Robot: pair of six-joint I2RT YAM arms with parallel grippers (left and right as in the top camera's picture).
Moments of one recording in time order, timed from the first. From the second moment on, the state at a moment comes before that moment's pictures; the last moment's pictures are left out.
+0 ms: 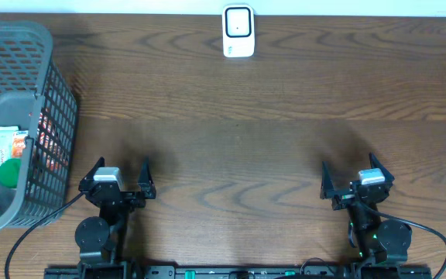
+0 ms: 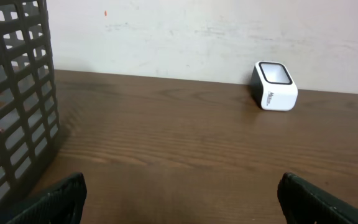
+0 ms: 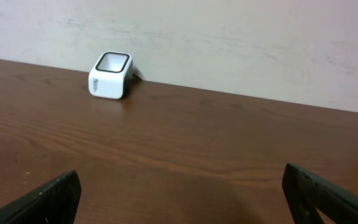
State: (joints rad) left arm 0.05 0.01 0.03 -0.13 0.10 -0.09; right arm -0.01 0.01 0.01 -0.06 -0.16 -0.09
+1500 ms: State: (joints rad) left arm 0.05 0.01 0.11 -0.30 0.13 -0.17; right arm -0.01 0.01 0.01 -0.06 -0.16 -0.09
